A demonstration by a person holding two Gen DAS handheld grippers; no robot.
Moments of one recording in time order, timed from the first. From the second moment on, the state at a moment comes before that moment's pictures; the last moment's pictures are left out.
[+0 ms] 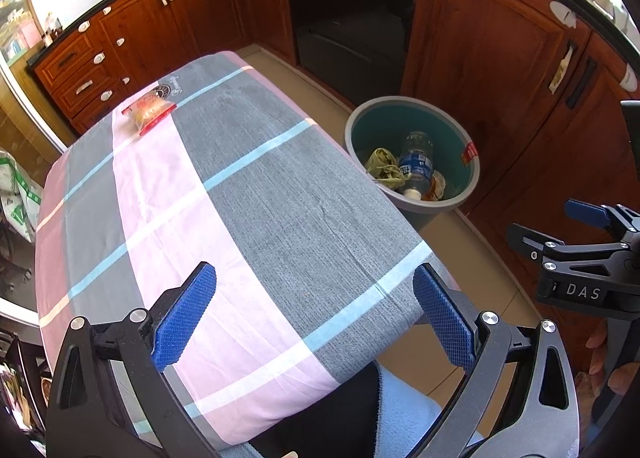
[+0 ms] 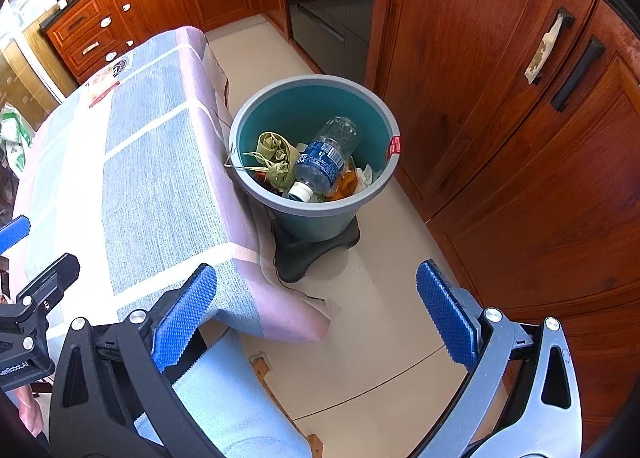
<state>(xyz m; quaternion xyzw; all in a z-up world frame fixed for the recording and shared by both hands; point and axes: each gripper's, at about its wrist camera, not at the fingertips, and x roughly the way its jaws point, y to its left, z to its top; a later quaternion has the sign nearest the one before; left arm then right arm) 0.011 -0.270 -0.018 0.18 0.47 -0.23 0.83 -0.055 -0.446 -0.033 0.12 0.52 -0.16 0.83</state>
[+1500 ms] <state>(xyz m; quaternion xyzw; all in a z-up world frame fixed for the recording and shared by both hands) 0.008 -0.272 -0.024 0.18 0.46 -0.25 0.83 -0.049 -0.447 -0.041 0.12 0.53 -0.16 0.82</state>
